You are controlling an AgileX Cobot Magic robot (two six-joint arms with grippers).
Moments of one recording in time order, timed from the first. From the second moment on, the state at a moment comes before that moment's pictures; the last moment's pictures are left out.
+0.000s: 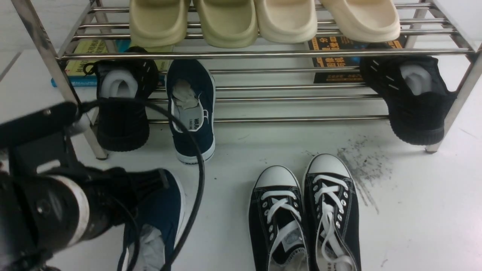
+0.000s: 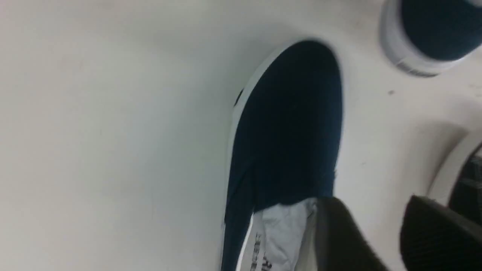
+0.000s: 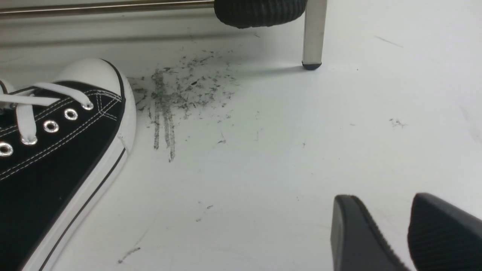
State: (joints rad) right arm 0.01 -0.01 0.01 0.03 0.40 0.09; left arm -0.98 1.05 -0.87 0.68 1.06 -1.48
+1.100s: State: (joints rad) right arm 0.01 -0.01 0.01 0.03 0.40 0.09; left arm -0.40 1.62 -1.33 0.06 0.79 -0.59
